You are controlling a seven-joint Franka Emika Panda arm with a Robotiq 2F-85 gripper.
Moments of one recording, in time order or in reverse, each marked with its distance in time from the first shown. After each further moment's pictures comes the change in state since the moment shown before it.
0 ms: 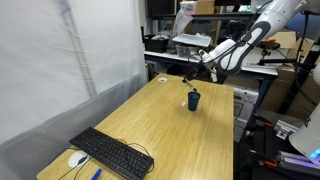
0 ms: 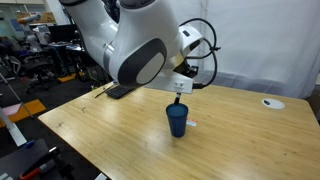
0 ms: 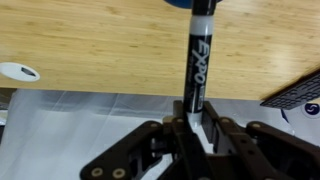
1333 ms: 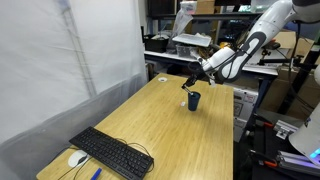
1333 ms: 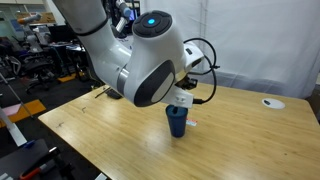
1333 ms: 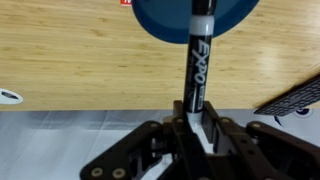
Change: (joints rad) arm 0.068 0.112 -0.121 0.067 -0.206 0.000 0.138
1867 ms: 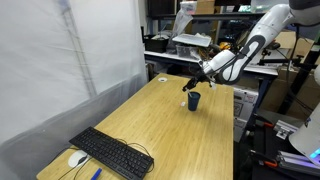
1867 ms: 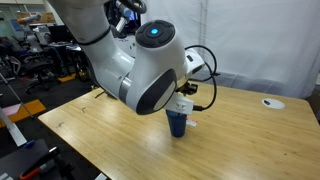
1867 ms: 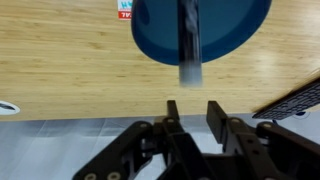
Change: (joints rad) arm -0.002 0.040 -0.024 0.010 -0.049 0.000 0.017
